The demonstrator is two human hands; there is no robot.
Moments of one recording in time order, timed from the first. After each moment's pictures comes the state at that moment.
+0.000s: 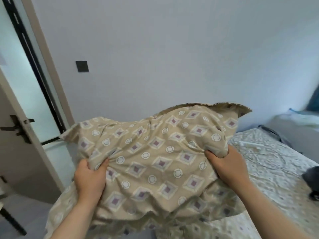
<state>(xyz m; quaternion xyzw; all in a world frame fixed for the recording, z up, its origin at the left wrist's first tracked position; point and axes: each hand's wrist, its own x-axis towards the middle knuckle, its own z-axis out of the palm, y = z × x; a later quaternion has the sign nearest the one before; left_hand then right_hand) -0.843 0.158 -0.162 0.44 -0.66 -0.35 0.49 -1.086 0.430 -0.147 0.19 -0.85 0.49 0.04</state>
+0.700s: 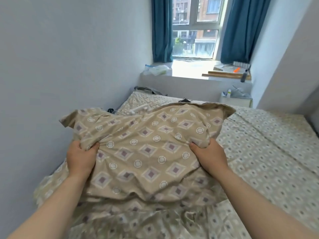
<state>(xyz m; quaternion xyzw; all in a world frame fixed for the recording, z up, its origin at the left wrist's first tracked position) -1.271 0.214 -0.231 0.12 -0.84 -0.48 0.20 -1.173 0.572 -0.247 -0.27 -0.83 0.47 0.14</state>
